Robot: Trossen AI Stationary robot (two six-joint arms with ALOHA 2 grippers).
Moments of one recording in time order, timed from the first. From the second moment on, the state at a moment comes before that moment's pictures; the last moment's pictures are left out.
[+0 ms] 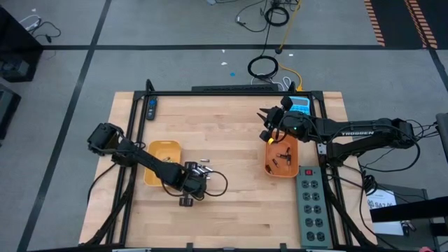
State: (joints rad) left arm -0.42 1.76 0.97 -0.57 -0.09 -0.31; right arm -0.13 1.09 0.72 -0.01 0.55 -0.08
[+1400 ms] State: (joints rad) left arm -0.39 1.31 0.73 -1.06 -0.24 -1.09; right arm -0.11 1.09 0.72 -0.02 0.55 -0.08
